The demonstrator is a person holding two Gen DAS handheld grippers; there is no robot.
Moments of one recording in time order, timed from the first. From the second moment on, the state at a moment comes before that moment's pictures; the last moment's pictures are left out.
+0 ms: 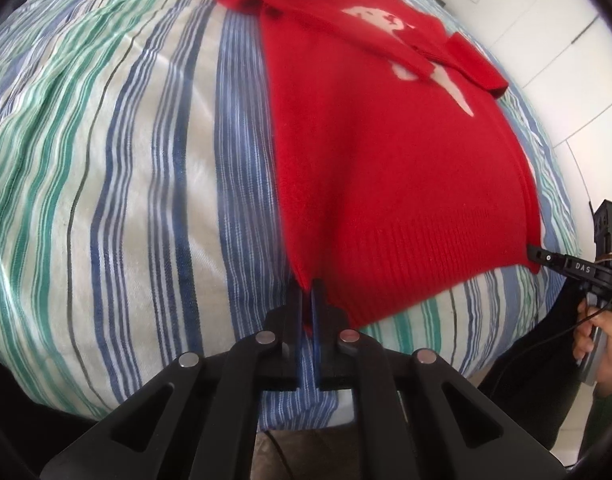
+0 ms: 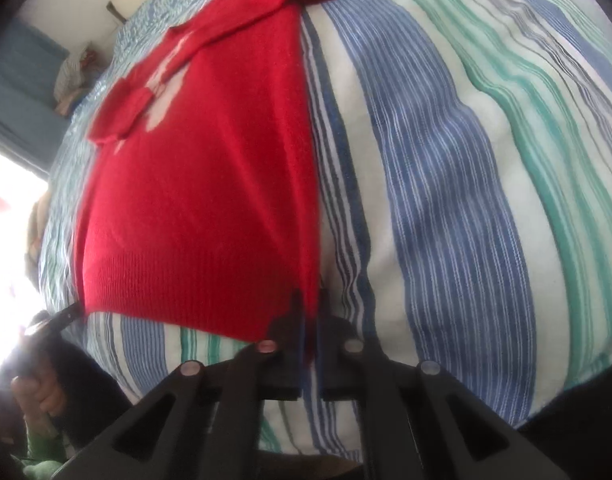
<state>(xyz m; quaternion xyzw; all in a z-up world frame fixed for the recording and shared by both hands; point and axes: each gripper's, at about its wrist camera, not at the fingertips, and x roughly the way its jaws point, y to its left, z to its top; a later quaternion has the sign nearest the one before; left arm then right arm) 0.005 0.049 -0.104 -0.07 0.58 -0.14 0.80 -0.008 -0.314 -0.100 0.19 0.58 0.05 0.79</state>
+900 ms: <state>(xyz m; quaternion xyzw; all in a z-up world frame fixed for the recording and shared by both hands) 0.023 0.125 -0.040 -0.15 0.43 0.01 0.89 0.112 -0.225 0.042 -0.24 0.38 0.14 0.88</state>
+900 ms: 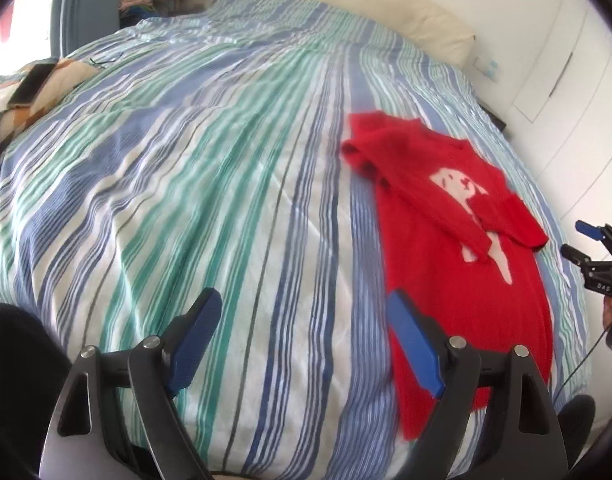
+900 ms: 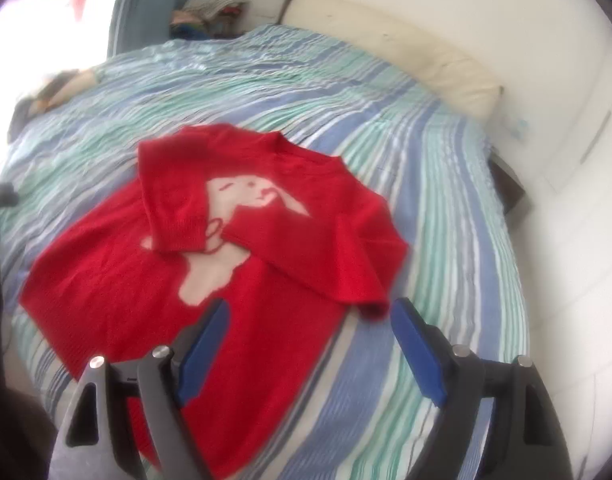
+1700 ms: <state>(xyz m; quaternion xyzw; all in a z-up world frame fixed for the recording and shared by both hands) 0.012 0.134 -0.095 -0.11 0.45 0.06 0.88 0.139 -0.508 0.004 0.19 0.34 -0.14 0.91</state>
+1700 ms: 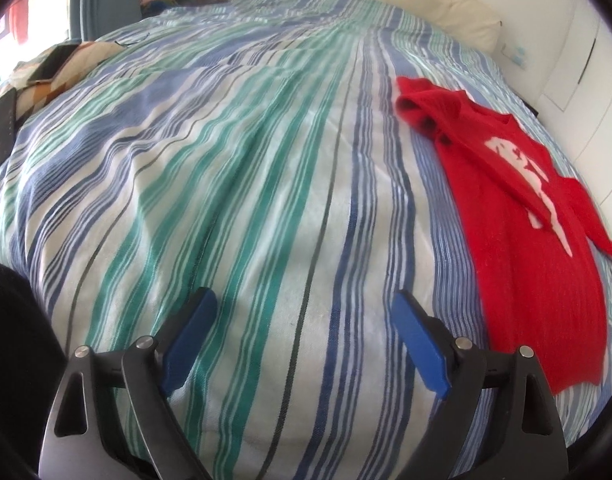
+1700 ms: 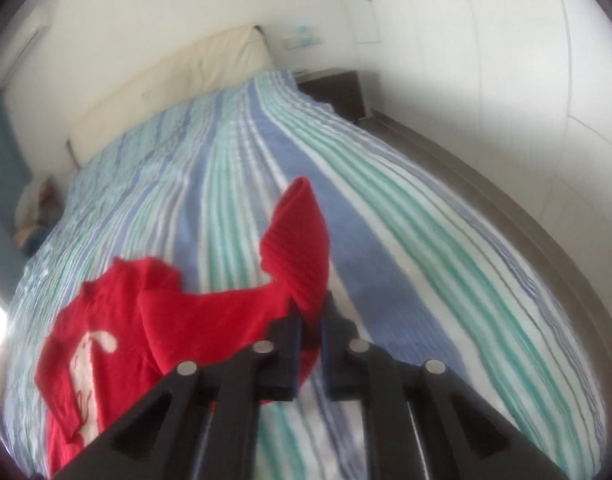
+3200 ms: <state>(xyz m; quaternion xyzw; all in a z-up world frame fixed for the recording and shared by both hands) 0.027 0.080 -0.019 0.04 0.39 0.03 0.92 0.051 -0.604 -0.068 0.39 0.32 -0.28 0.82</state>
